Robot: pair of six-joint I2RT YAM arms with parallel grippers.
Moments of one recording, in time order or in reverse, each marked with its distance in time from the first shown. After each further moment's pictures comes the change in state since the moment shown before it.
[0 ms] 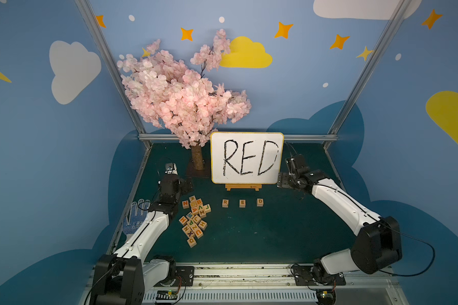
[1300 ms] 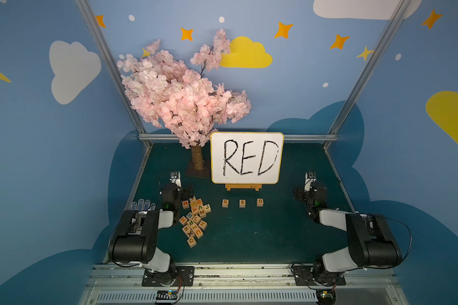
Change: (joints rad) left arm 0.092 0.376 -0.193 0.635 0.199 0.156; right arm -0.297 0.052 -0.665 1.155 -0.171 -0.399
